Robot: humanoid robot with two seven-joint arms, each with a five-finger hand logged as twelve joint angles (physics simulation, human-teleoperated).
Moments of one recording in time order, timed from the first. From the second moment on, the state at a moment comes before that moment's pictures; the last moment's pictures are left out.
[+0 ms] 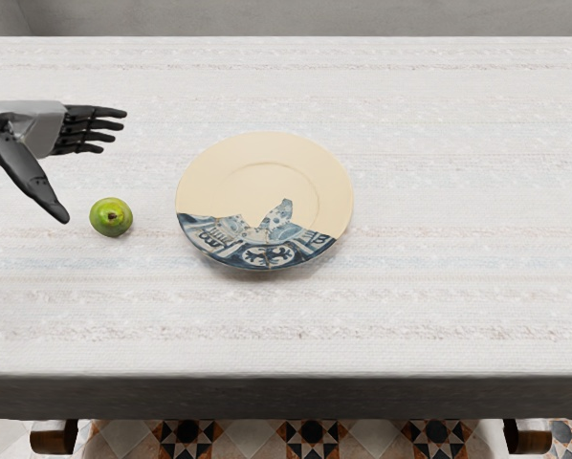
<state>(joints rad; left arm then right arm) -1.13 1.04 -0.32 -1.30 0.40 -0.61 0.14 -0.09 0.00 0.02 0.12 -0.06 0.05 -0.22</state>
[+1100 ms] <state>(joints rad) -1.02 0.90 -0.38 -1.62 1.09 -0.19 0.61 -0.07 0.00 0.02 0.12 -0.06 0.05 -0.22</state>
